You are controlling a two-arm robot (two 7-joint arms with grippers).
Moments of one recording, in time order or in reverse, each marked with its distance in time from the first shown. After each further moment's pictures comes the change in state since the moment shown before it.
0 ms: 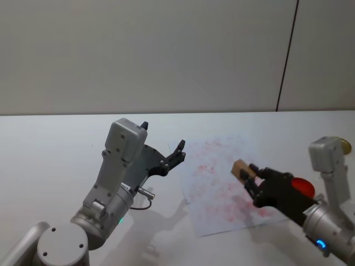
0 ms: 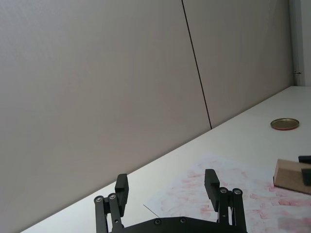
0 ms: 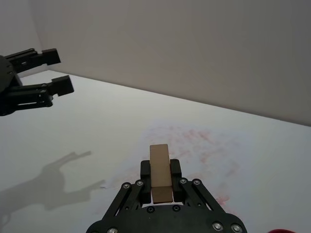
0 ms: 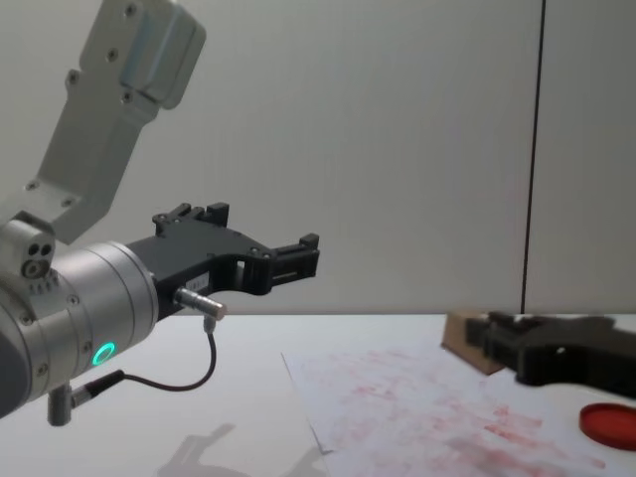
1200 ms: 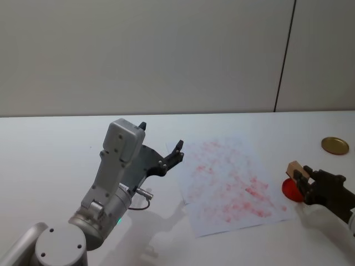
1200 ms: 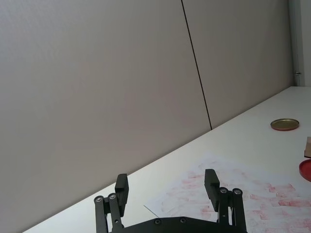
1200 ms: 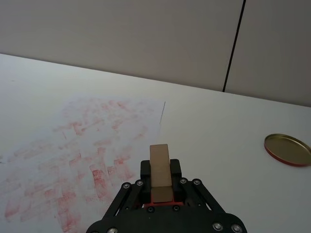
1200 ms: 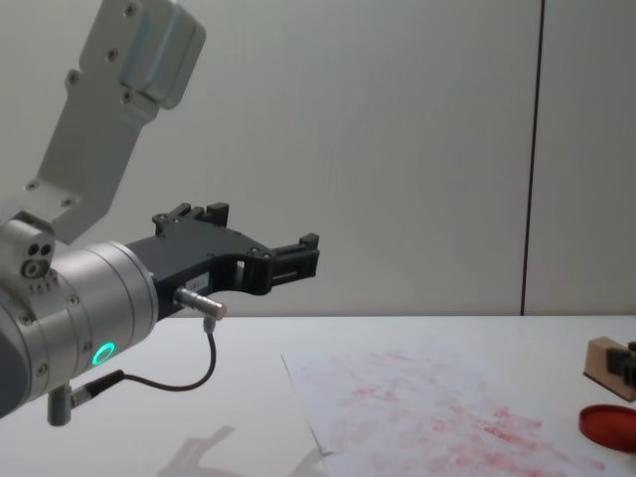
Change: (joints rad) left arm 0.000 0.000 0.000 0.000 0.000 0.000 0.000; right arm -0.002 0.096 0.095 0.088 0.023 0.004 -0.066
